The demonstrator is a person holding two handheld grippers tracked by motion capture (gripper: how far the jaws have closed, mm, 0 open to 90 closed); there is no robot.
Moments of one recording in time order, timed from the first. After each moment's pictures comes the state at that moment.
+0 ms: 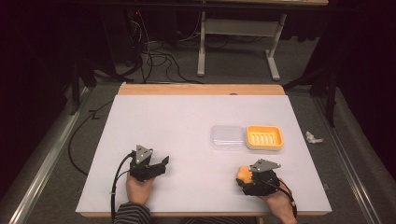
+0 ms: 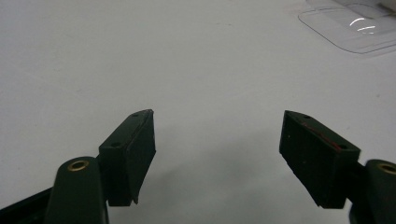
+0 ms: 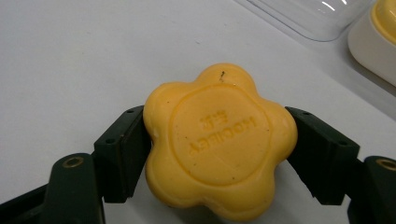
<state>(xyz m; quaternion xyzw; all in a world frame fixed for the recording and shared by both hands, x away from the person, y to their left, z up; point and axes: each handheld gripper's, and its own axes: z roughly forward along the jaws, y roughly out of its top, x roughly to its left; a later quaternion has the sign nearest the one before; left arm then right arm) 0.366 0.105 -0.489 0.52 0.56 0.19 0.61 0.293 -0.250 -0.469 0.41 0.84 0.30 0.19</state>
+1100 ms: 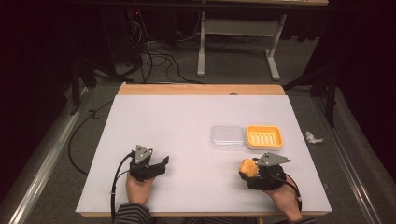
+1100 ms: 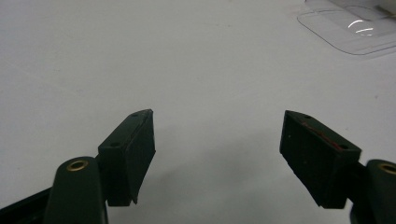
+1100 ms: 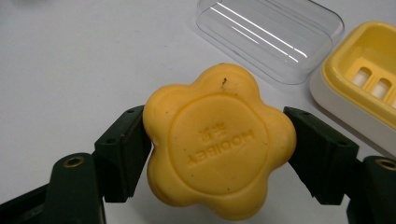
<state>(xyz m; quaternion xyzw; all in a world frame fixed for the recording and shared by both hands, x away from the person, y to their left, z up) 0.365 0.106 -0.488 0.52 0.57 0.19 0.61 0.297 -0.260 -0.439 0.40 0.83 0.34 0.20</state>
